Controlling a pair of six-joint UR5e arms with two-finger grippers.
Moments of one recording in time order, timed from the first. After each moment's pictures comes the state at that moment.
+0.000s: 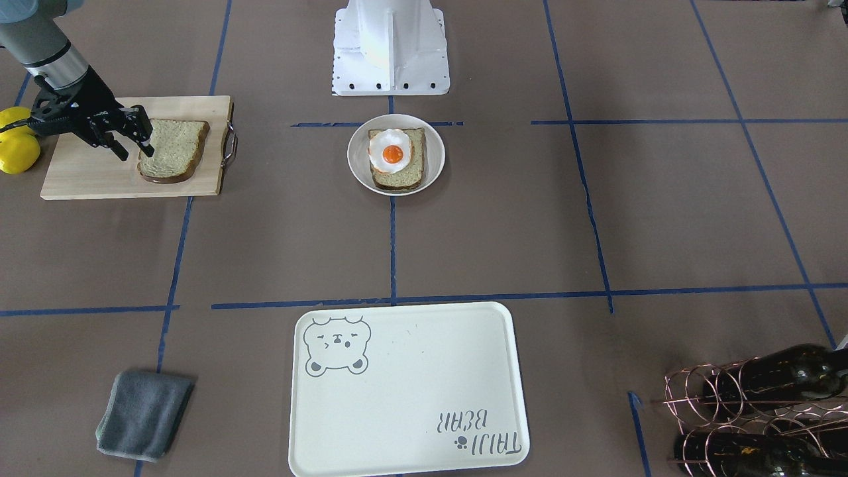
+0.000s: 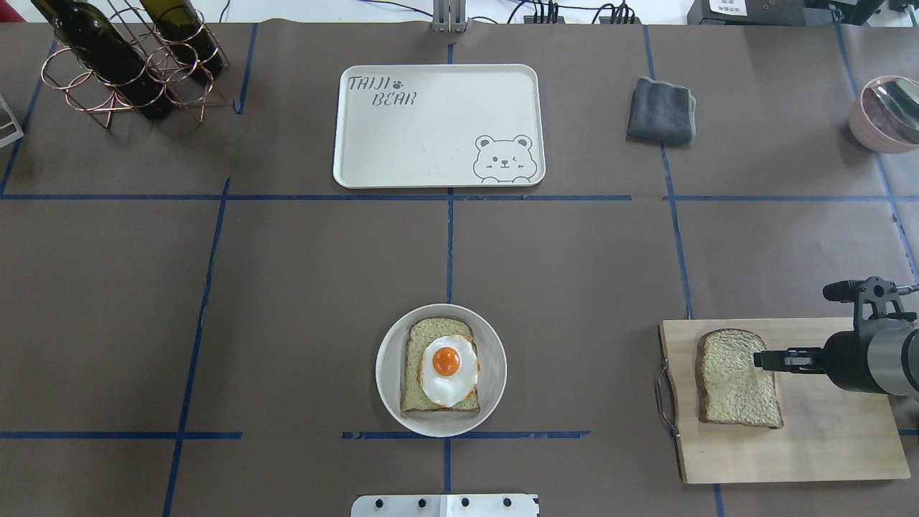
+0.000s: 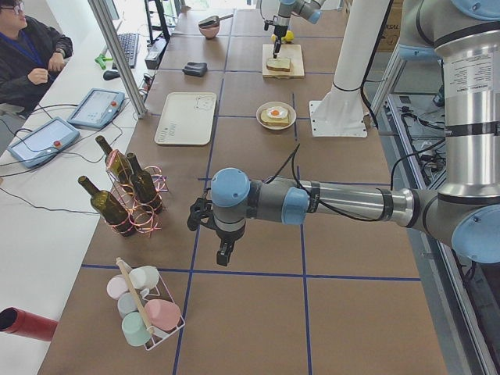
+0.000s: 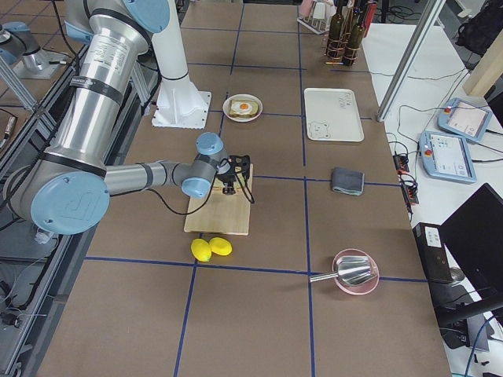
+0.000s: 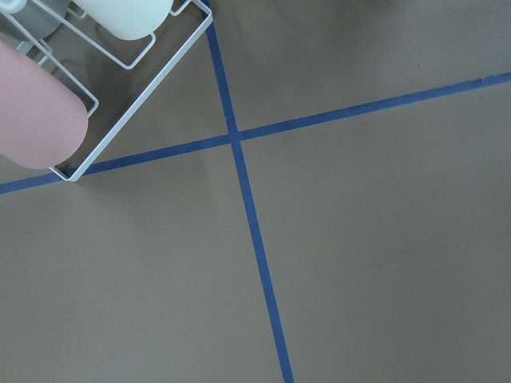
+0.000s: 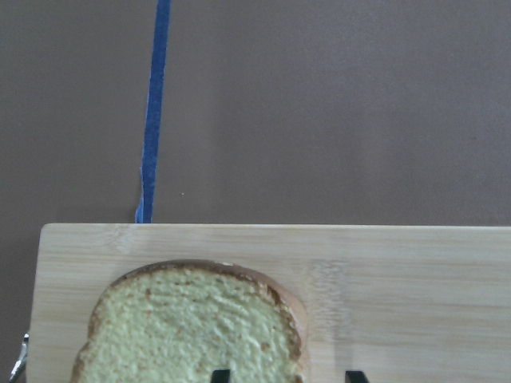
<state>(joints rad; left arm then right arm) -1.56 -1.43 -1.79 -1.61 -2.38 0.13 0.52 -1.97 1.95 -0.61 1.80 1.25</state>
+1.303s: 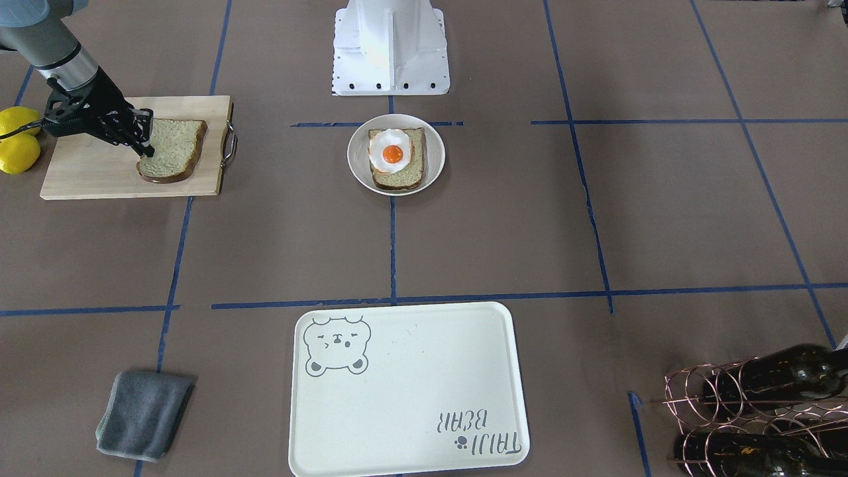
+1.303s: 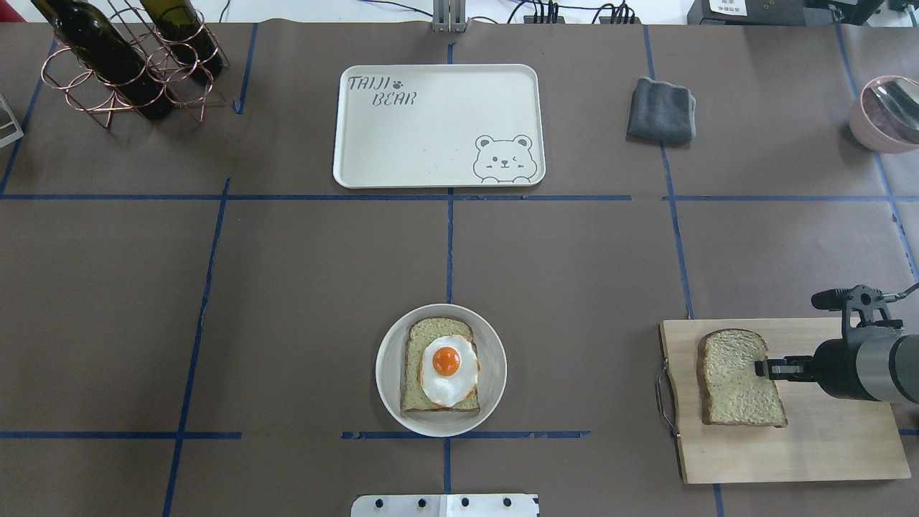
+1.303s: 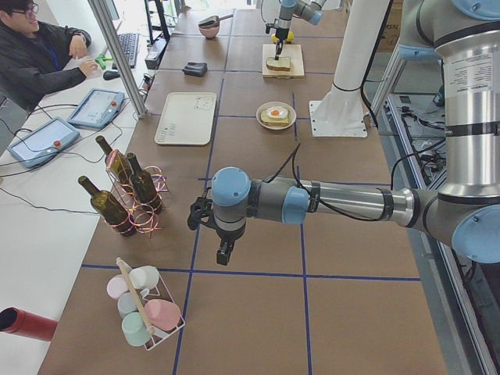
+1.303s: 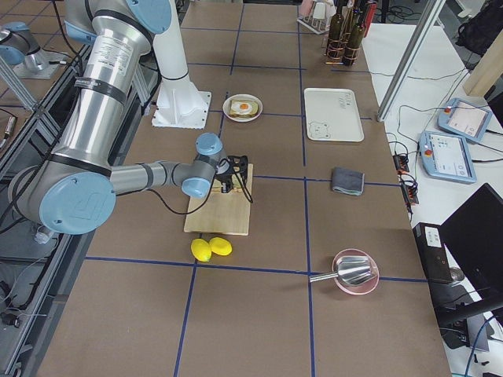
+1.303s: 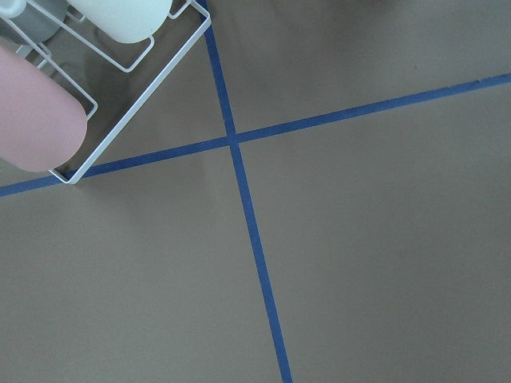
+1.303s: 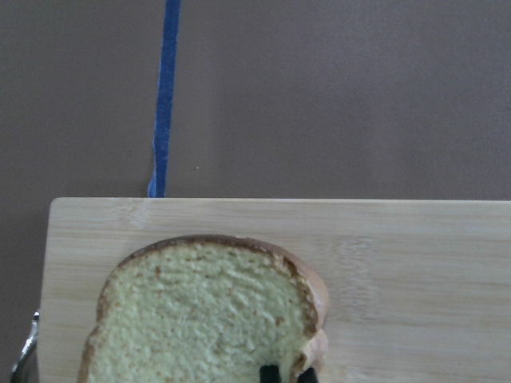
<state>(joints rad) -1.56 -1.43 -1.80 -1.61 -2.38 0.13 0.49 -1.96 1.94 -0.61 1.81 1.26</state>
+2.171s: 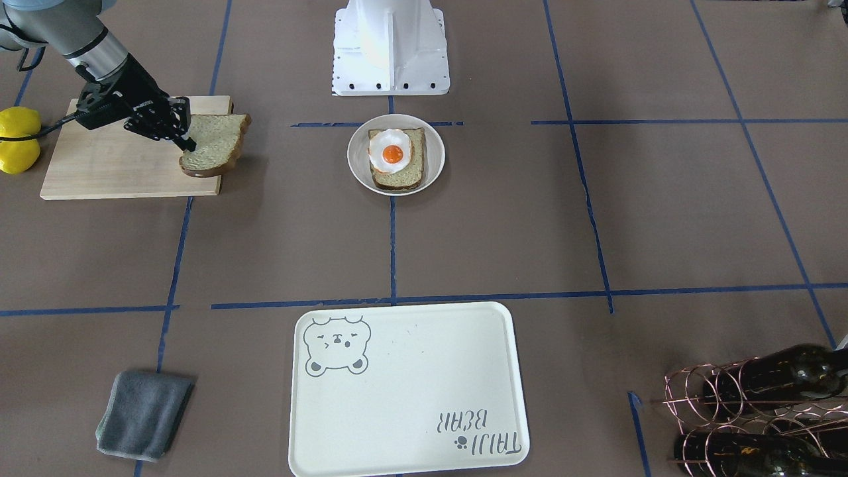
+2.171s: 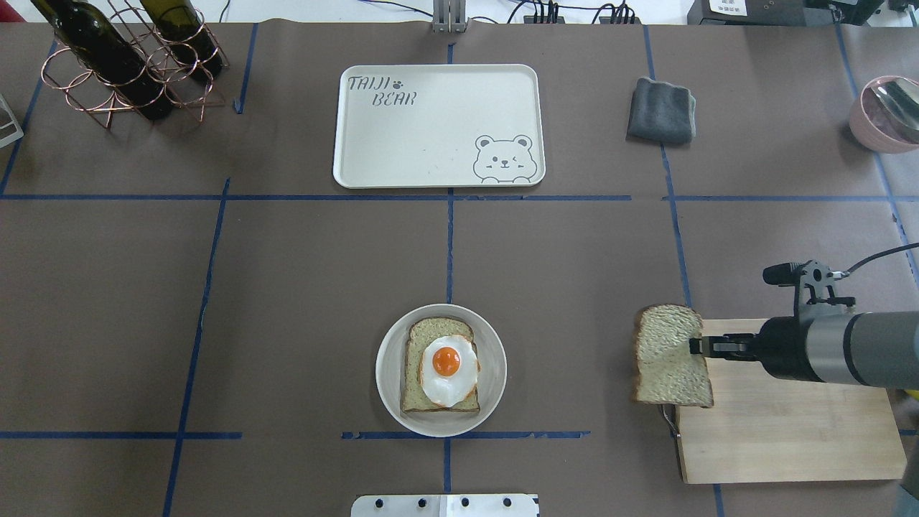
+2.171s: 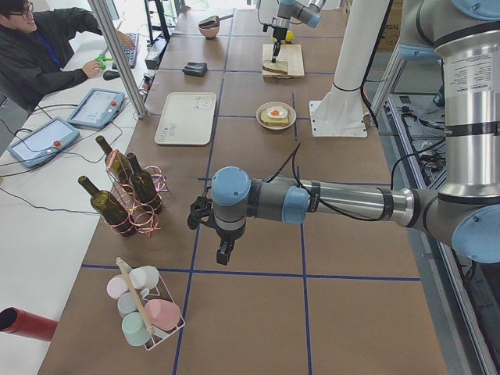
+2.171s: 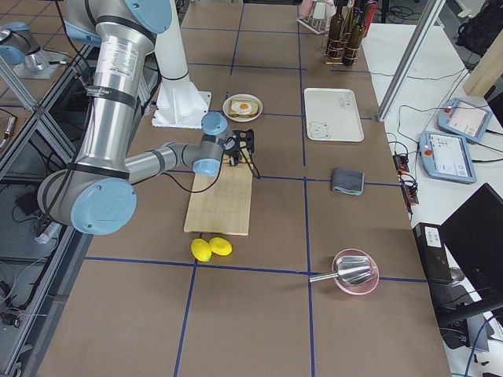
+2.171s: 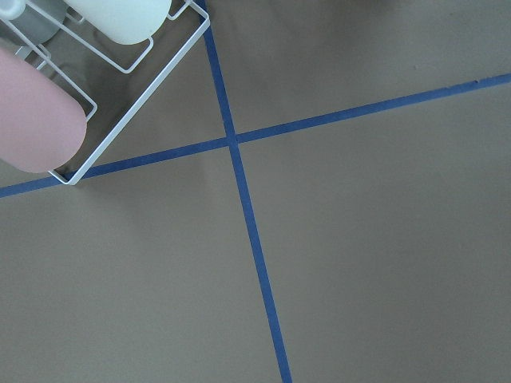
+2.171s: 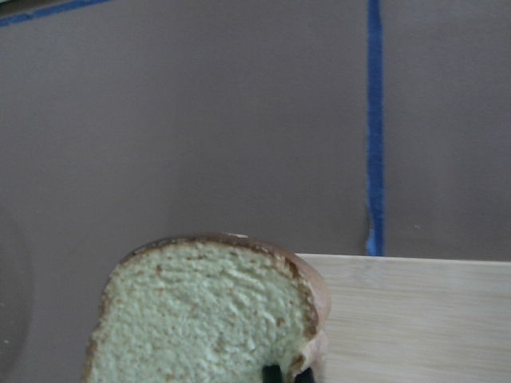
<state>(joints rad) -1.56 -1.43 -1.80 -1.61 -2.38 0.13 0.49 -1.80 2.00 -0.62 1.81 1.33</state>
